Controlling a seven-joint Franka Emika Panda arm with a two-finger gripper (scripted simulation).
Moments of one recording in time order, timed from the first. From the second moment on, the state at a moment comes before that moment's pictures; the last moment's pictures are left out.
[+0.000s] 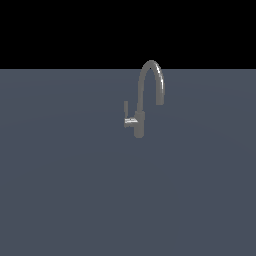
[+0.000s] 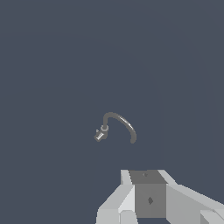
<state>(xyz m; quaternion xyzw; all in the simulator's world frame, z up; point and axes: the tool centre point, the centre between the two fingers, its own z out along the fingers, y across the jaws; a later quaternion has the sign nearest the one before) -0.155 0.104 0.571 0.91 -0.29 0.28 0.14</state>
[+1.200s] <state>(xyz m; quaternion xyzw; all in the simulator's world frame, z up) 0.007 0.132 0.434 0.78 -0.45 0.38 0.20</state>
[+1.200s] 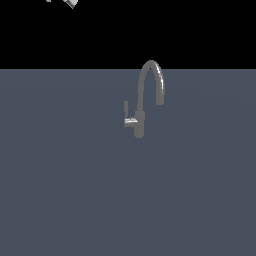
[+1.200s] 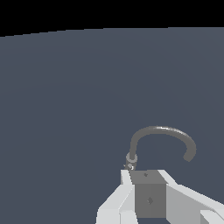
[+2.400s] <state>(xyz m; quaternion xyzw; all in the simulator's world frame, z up) 0.095 0.027 0.180 0.69 -0.60 0.35 0.19</state>
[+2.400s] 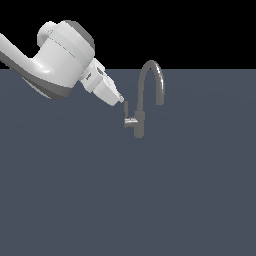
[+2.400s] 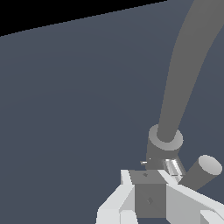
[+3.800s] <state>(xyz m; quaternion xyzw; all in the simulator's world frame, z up) 0.055 0.011 0.165 0.68 -0.61 0.35 0.19</state>
